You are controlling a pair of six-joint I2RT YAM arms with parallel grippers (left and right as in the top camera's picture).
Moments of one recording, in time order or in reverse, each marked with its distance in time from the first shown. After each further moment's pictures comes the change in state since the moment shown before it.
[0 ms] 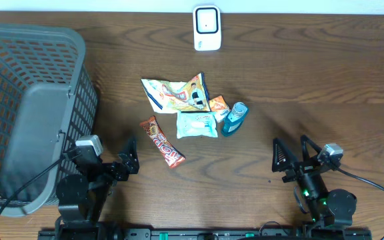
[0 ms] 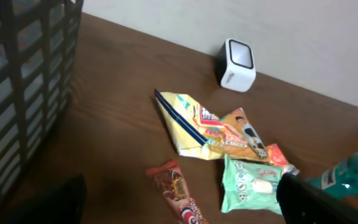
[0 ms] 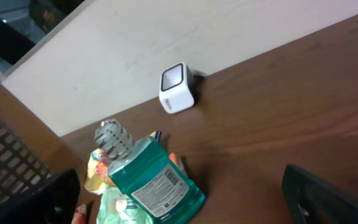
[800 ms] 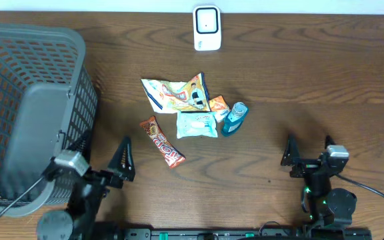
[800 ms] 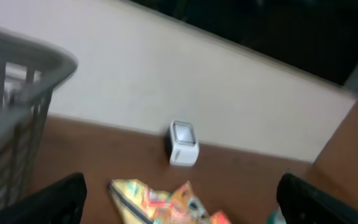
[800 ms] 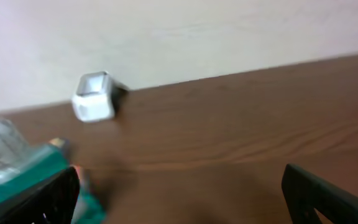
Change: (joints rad) left arm 0.000 -0.135 0.114 0.127 0.076 -0.044; right arm 0.000 -0.002 0.000 -0.021 0.267 -0.301
